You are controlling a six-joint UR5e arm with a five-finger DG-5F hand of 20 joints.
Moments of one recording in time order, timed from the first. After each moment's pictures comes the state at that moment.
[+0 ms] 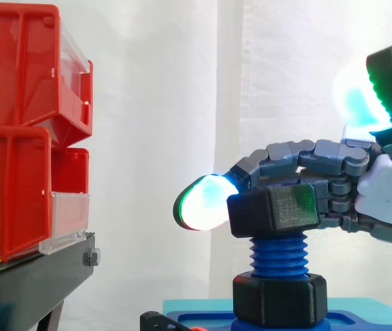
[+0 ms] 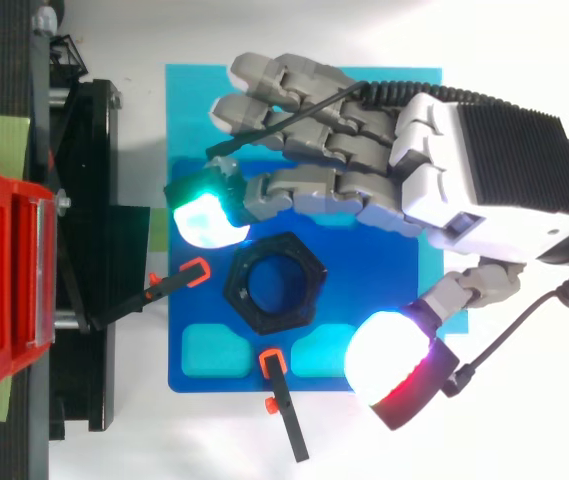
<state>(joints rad) 0.16 -2.20 -1.56 -2.21 -1.35 -1.07</state>
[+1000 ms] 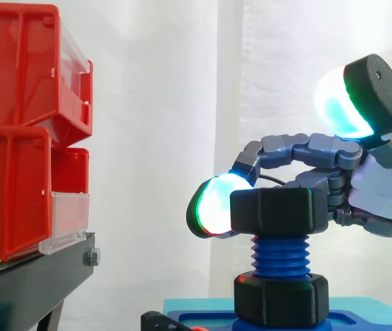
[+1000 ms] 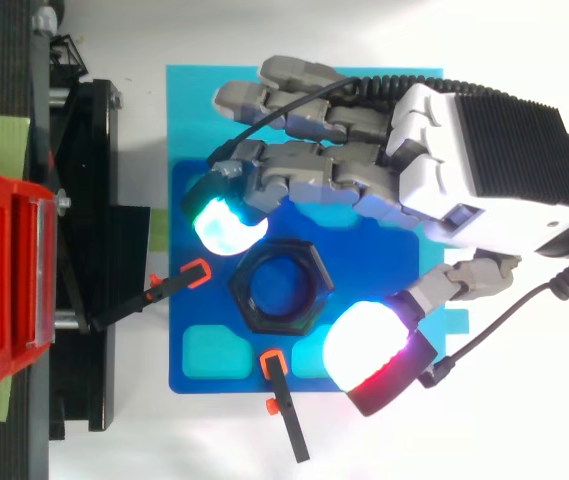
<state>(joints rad) 0.15 -2.20 -1.54 -2.21 -1.36 -1.07</state>
